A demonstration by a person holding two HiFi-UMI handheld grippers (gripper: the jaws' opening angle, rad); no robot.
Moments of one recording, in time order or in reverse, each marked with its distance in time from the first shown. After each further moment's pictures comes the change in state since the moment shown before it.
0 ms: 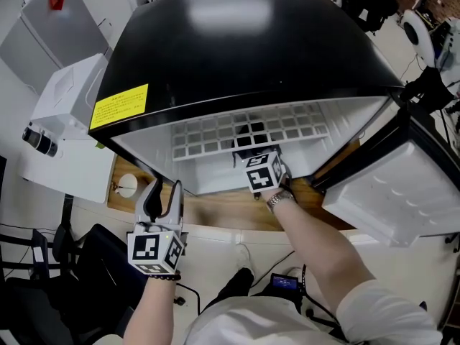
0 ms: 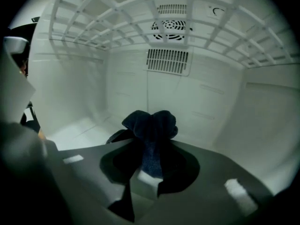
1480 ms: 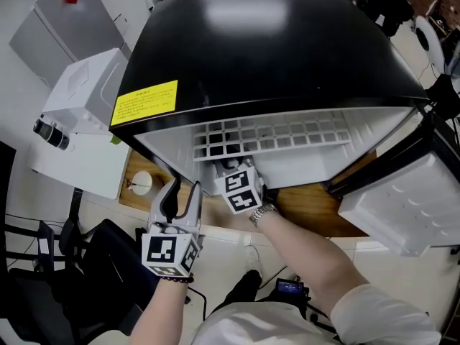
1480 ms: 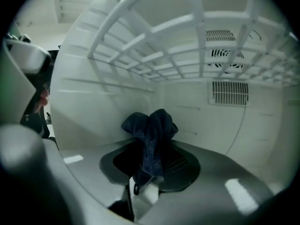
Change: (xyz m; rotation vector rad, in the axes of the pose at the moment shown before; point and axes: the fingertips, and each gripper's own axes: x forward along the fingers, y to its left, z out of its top) left arm -0.001 -0.002 0.001 -0.002 -0.002 -0.012; right arm -0.017 0.147 0.078 0.006 -0.285 0.293
